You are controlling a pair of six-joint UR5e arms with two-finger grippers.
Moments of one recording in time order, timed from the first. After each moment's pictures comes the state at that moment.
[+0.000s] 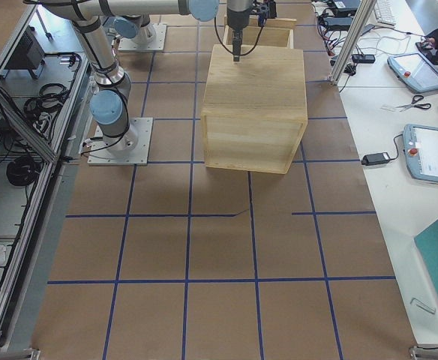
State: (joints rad) left arm -1.72 -1.93 -1.41 -1.11 1.41 -0.27; right arm 1.59 -1.58 1.57 -1.60 -1.55 0.10
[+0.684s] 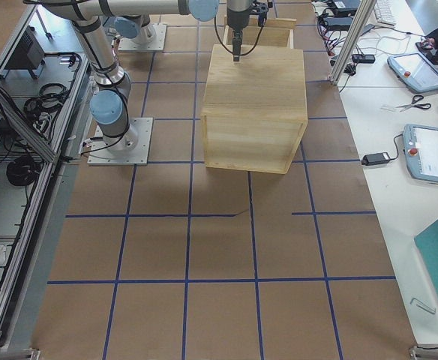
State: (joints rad) left arm -1.66 -1.87 -1.30 -1.35 1.47 -0.10; right arm 1.59 -1.58 1.57 -1.60 -1.55 0.10
